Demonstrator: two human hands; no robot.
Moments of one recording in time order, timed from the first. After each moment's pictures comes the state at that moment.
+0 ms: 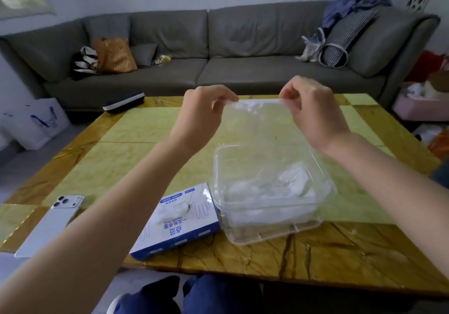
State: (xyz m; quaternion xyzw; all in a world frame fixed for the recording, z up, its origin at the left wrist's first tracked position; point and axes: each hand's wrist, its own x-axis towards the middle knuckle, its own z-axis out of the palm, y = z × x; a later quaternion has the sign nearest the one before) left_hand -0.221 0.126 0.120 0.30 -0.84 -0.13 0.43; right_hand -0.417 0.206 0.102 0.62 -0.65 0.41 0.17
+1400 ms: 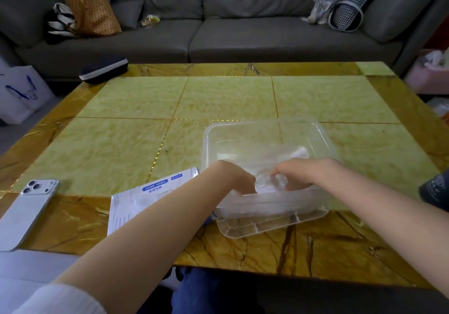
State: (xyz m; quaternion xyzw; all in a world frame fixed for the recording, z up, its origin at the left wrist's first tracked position) left_hand -0.293 0.133 -0.019 0.29 -0.87 -0.13 -0.39; right_hand -0.427 0.186 -0.031 0.62 -0.71 -0.23 -0.25
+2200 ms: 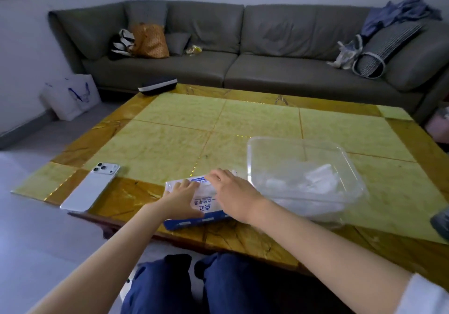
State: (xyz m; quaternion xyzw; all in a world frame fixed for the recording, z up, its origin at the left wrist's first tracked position) left_hand -0.075 0.140 -0.036 0.51 -0.83 -0.19 -0.13; right_hand -0.231 0.195 -0.014 0.82 -0.57 0.06 -0.06
